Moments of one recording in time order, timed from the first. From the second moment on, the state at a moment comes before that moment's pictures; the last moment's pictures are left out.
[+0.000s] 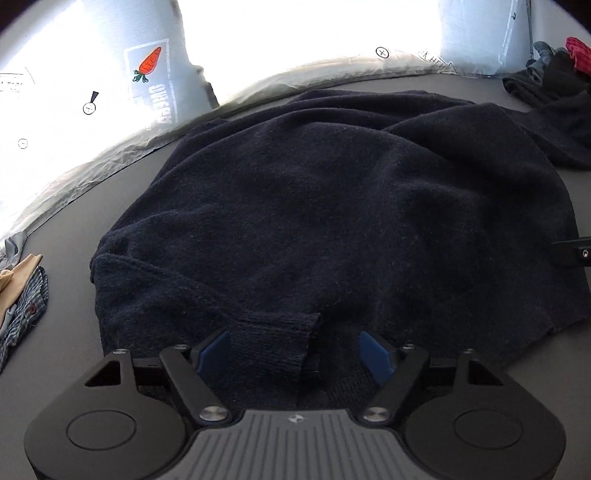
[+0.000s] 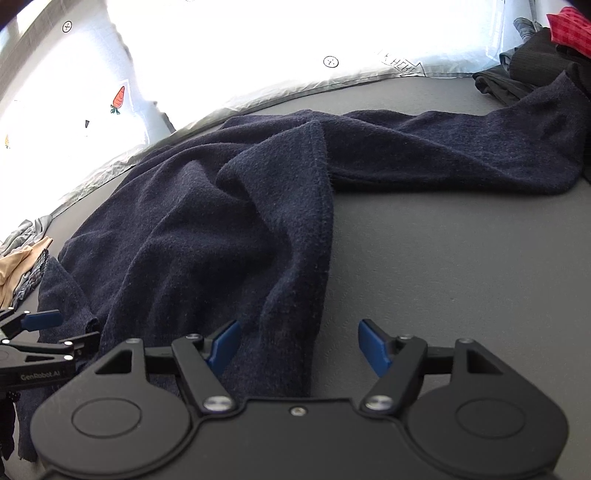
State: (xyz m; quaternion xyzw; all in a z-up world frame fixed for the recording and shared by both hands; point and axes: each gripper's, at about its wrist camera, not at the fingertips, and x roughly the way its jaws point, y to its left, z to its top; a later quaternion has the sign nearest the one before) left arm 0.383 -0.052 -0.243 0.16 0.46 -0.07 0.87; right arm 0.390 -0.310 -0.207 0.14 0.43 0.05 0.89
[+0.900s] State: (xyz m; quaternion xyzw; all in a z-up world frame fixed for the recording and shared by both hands) left arm 0.282 0.064 -0.136 -0.11 0.38 0.11 0.91; right arm 0.315 -0.323 -0.142 0.19 0.36 0.12 0.91
